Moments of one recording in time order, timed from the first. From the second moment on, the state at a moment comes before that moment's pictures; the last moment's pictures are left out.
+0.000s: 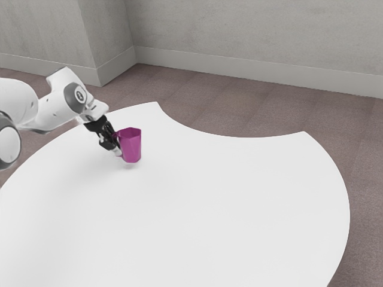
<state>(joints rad) 0.37 0.68 -0.01 -1.44 -0.44 2.12 1.52</state>
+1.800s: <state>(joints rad) 0.34 0.59 -0.13 -1.73 -0.51 2.12 2.03</state>
